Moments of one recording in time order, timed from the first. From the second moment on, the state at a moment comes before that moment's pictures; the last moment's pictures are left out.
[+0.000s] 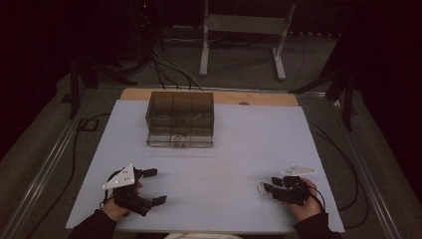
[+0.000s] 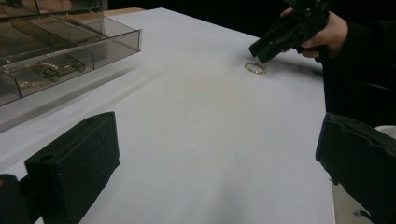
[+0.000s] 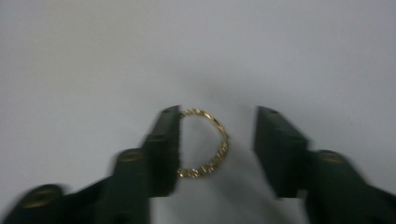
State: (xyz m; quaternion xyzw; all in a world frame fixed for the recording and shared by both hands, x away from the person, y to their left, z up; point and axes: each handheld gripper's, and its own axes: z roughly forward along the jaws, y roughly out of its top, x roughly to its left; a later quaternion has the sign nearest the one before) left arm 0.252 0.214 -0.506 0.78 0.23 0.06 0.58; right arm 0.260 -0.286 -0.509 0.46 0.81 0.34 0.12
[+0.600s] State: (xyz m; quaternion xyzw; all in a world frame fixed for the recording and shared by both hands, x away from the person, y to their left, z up) left arm 0.253 0.214 -0.505 0.78 0.23 0.06 0.58; right arm 0.259 -0.279 -0.513 0.46 0.82 0.30 0.15
